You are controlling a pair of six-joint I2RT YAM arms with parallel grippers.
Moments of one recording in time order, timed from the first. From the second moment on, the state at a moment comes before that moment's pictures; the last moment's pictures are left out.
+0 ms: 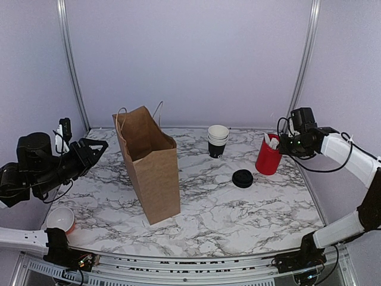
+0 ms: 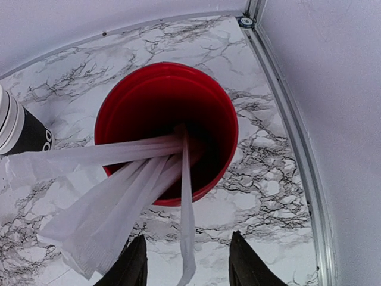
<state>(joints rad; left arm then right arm) -1.05 0.67 0.87 -0.47 -0.53 -0.95 0.17 1.31 1.08 -0.58 0.21 0.29</state>
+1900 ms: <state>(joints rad) -1.05 0.69 0.86 -0.50 -0.58 -0.93 0.27 1.37 1.46 -0.79 0.44 0.20</state>
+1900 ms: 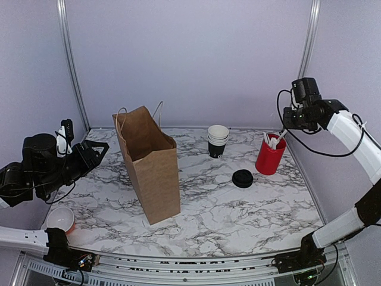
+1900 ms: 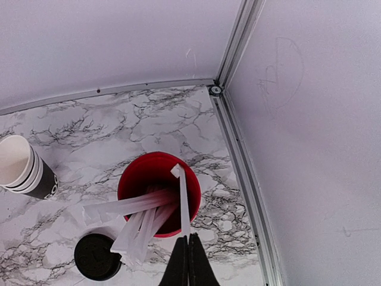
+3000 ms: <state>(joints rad) -1.04 0.71 0.86 -0.50 -0.59 -0.91 0.33 1.33 1.96 -1.05 0.16 0.14</state>
